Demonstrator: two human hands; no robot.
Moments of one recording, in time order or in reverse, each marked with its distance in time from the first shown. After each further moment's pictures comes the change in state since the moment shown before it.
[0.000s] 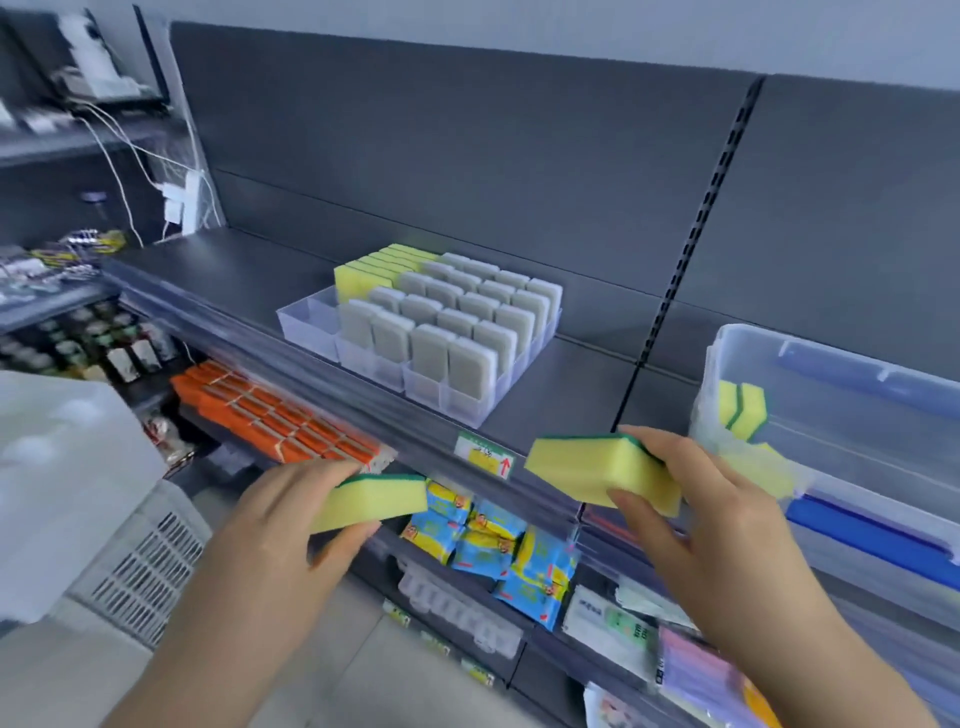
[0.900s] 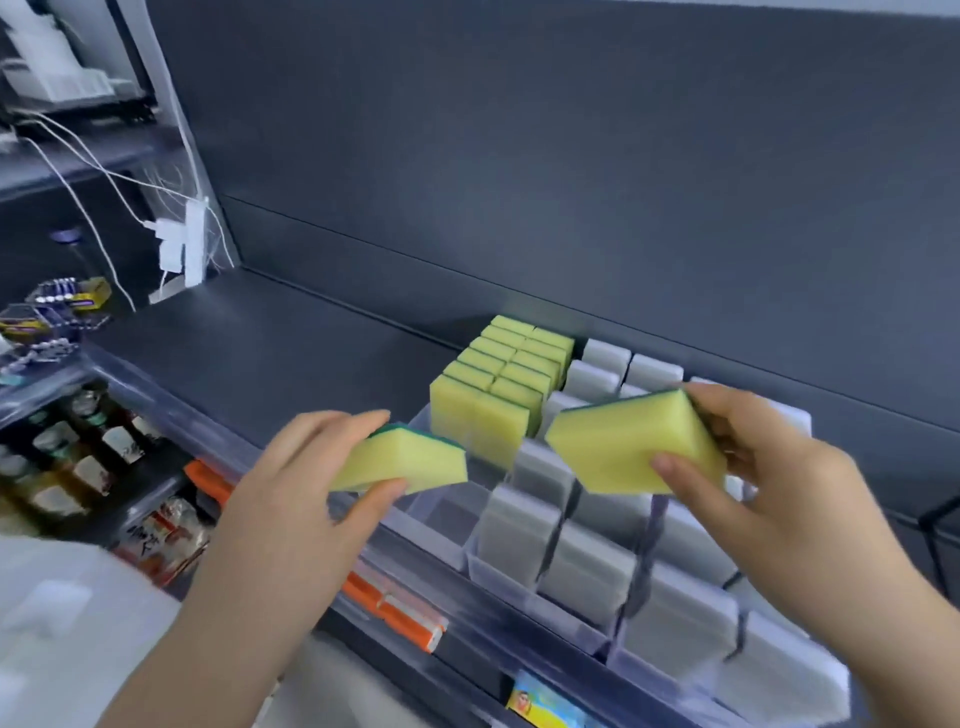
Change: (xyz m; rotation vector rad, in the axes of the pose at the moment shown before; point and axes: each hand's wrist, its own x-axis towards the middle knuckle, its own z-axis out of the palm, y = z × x) left_hand 0.279 -0.275 0.055 -0.059 -0.122 -0.090; right_hand 0.330 -0.044 0.215 0.146 -0.070 0.183
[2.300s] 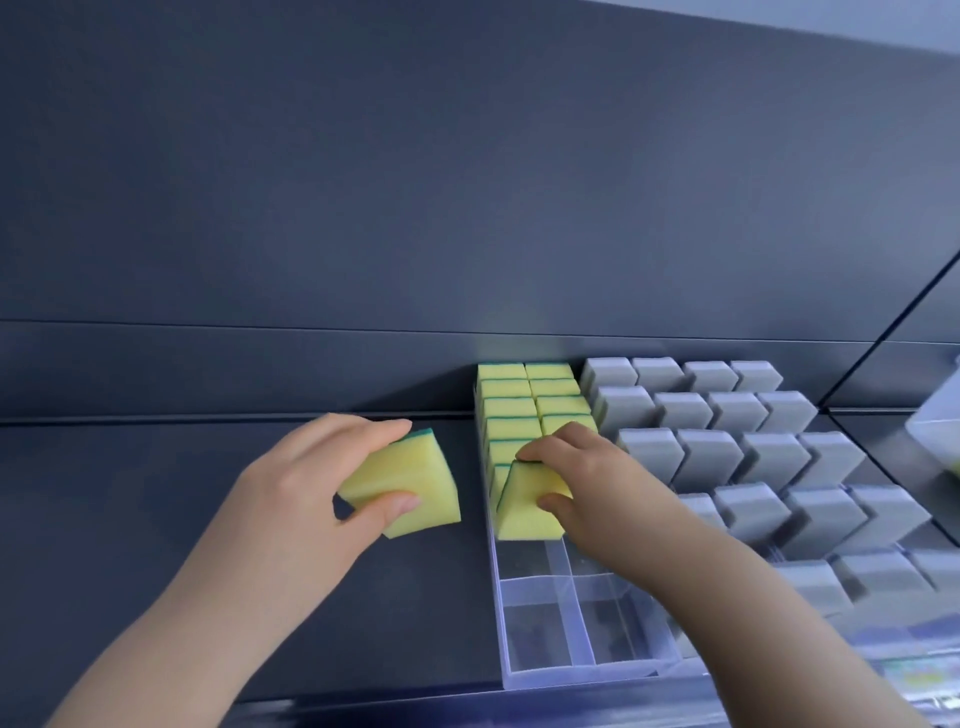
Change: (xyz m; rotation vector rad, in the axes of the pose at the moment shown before) left_hand 0.197 -0.193 0.020 -0.383 -0.384 0.512; right_hand 0.126 -0.068 0.208 -0.465 -0.185 0.375
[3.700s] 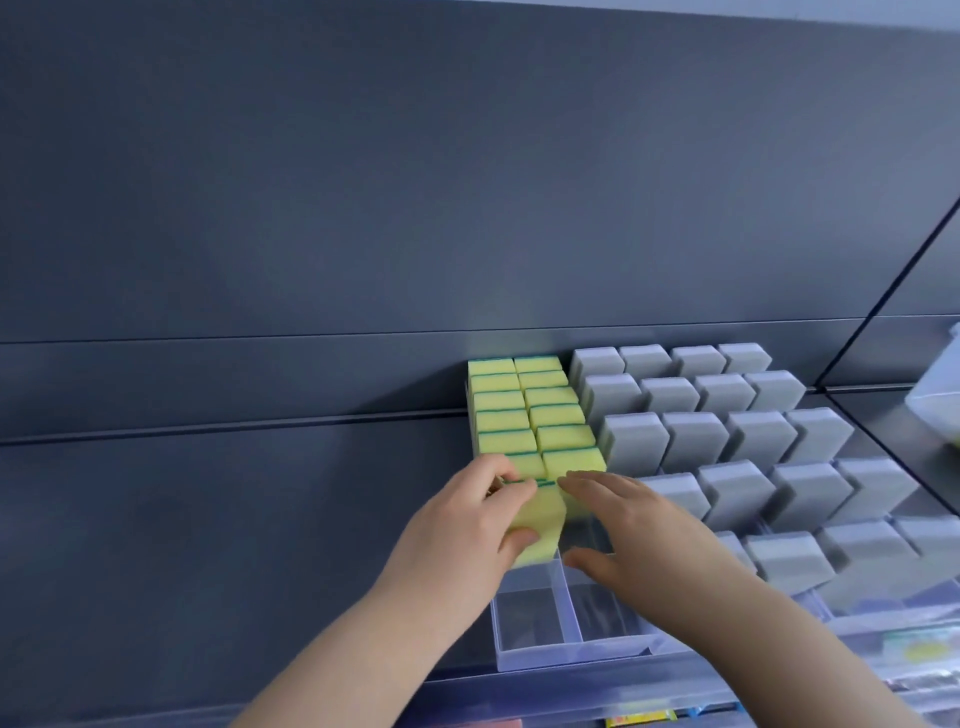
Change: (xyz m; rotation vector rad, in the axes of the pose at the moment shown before) left_hand -0.003 0.026 0.114 0.039 -0.093 0.216; right_hand -0.055 0.021 0.006 -0.053 -0.010 0.049
